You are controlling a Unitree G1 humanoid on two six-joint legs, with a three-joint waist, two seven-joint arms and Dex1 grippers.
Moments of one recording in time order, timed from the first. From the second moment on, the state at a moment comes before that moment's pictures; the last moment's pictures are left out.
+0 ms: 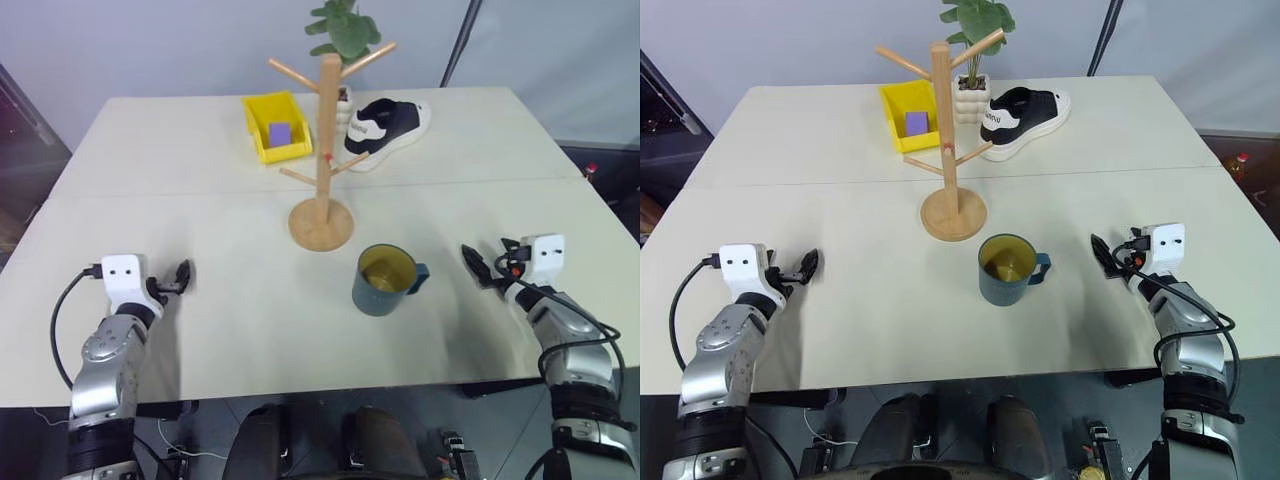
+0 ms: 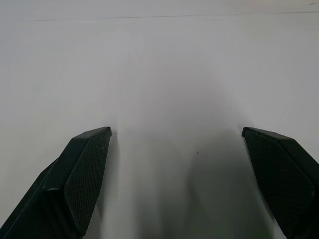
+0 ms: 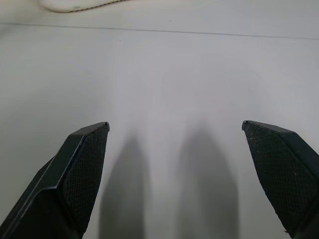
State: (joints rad) left arm -0.05 0.36 0.33 -0.02 -0.27 0.30 -0.24; right arm -0.24 -0.52 -0.32 0.36 0.32 0.08 0.54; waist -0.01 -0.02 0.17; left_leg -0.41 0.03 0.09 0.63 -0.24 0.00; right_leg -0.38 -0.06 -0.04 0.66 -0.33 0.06
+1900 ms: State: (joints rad) left arm 0.04 0.56 -0.06 -0.33 -0.36 0.17 -0.92; right arm 0.13 -0.41 -0.15 -0.23 0.31 0.12 0.56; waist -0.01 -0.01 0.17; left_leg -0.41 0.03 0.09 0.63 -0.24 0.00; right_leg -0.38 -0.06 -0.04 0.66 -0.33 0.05
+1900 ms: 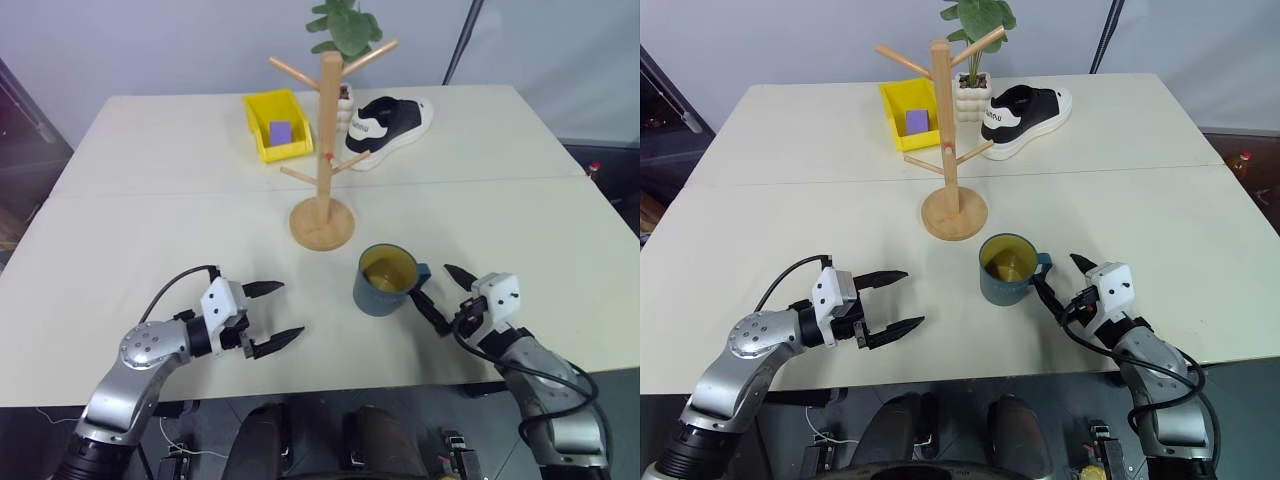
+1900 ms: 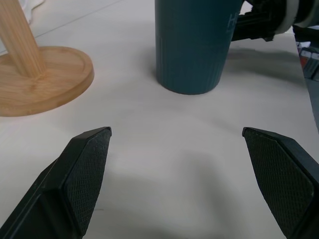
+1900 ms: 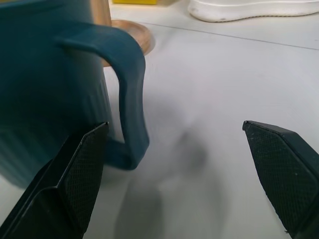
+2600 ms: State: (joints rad) left arm 0.04 0.56 -0.05 -0.34 -0.36 0.18 -0.88; right arm 0.04 -0.49 -0.08 -0.33 0.26 0.20 0.56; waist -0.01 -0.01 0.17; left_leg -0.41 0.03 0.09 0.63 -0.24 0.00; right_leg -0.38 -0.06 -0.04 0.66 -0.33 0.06
